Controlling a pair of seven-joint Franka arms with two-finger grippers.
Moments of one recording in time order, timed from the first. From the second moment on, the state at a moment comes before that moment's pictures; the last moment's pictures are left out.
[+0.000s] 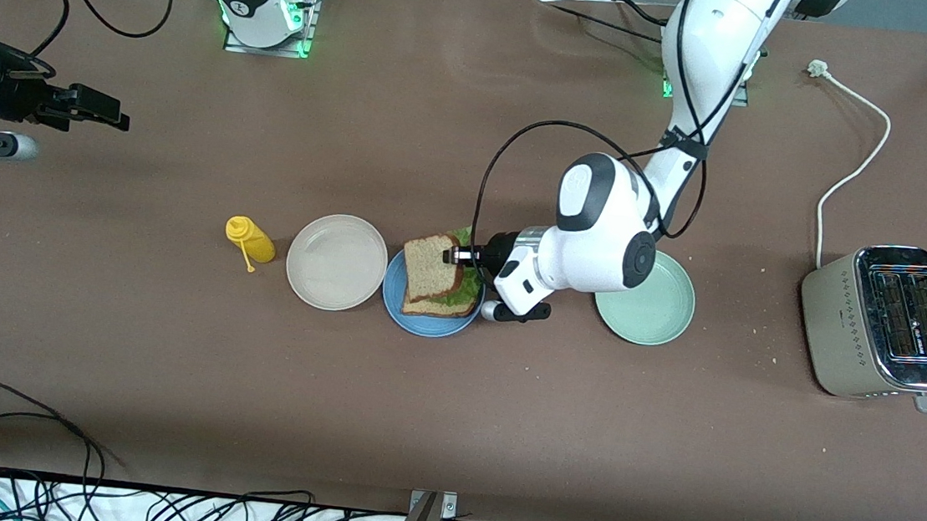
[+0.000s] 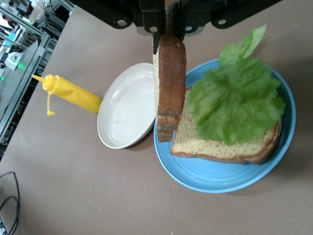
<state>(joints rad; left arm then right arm) -0.58 0.74 0.02 -1.37 -0.96 2.15 -0.21 -0.05 0.03 0.01 -1.69 0.10 1.51 -0.04</state>
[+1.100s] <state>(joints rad) -0.58 0.84 0.06 -1.38 -0.96 2.24 -0.05 -0.02 -0.02 0.01 -1.75 0.02 1.67 0.28</state>
